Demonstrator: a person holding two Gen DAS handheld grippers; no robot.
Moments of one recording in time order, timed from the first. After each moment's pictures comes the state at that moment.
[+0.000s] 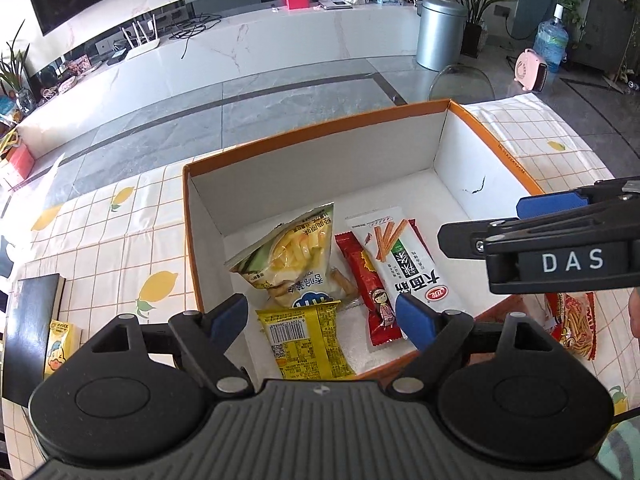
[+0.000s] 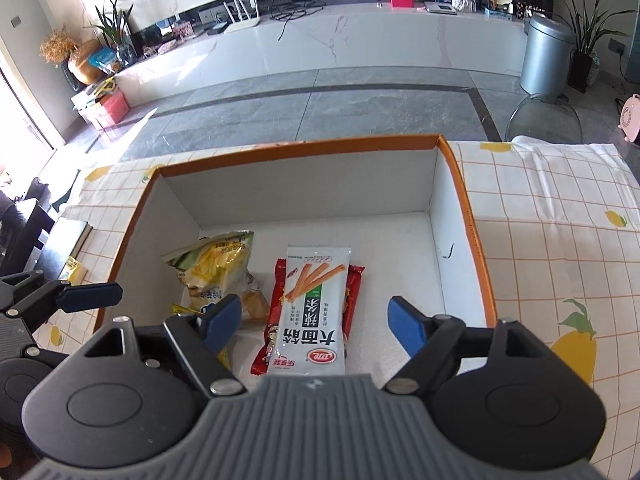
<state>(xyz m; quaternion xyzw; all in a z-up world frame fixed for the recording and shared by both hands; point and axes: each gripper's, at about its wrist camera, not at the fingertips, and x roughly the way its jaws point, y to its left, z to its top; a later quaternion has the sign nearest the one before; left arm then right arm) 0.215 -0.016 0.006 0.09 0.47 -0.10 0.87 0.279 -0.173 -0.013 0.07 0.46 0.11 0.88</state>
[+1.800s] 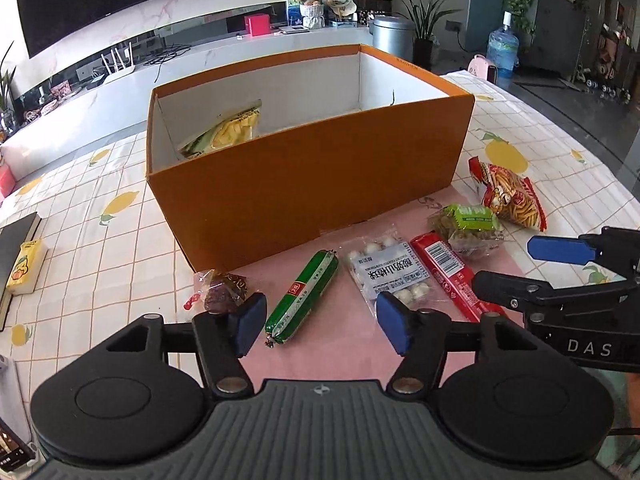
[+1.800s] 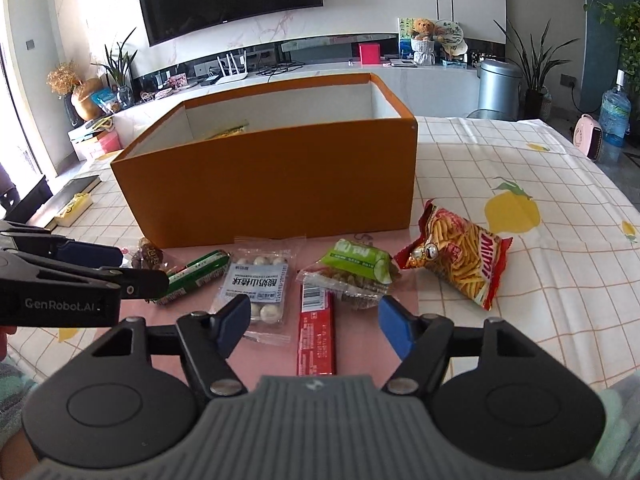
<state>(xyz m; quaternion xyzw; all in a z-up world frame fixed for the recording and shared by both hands) 0.072 -0.010 -0.068 0.10 0.41 -0.16 0.89 0.066 -0.187 -0.104 0.06 0.36 0.07 0.93</state>
